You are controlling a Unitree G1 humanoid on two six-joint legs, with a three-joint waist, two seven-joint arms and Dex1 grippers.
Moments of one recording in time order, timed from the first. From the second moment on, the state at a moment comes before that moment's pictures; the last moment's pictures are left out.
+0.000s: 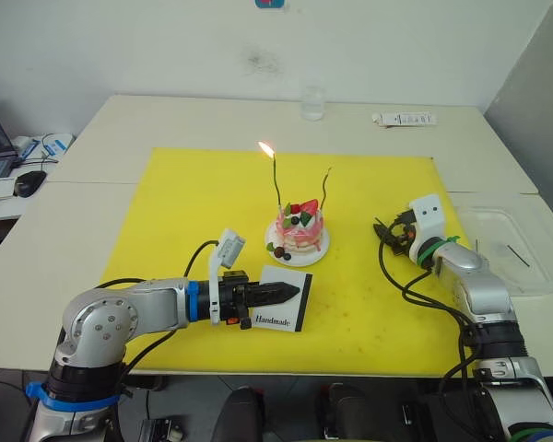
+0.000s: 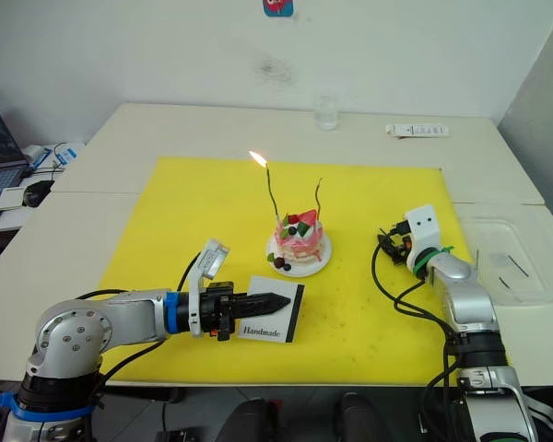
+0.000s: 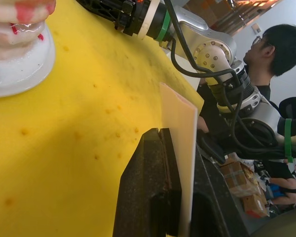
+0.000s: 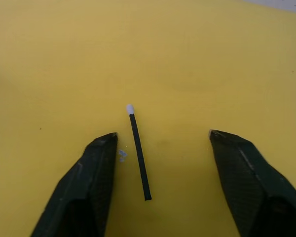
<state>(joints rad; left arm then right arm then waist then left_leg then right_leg) -0.28 0.59 0.10 -0.38 -1.24 1.25 -0.53 -0.46 -0.40 -0.05 0.18 0.14 0.47 0.42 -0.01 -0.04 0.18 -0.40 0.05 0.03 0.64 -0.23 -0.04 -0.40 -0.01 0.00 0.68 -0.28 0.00</state>
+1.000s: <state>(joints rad) -0.28 0.59 0.10 -0.38 -1.25 1.24 -0.52 0.08 -0.48 -0.09 -0.65 0.29 0.84 0.43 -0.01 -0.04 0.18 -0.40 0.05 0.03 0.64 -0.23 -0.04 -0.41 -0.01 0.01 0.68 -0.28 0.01</state>
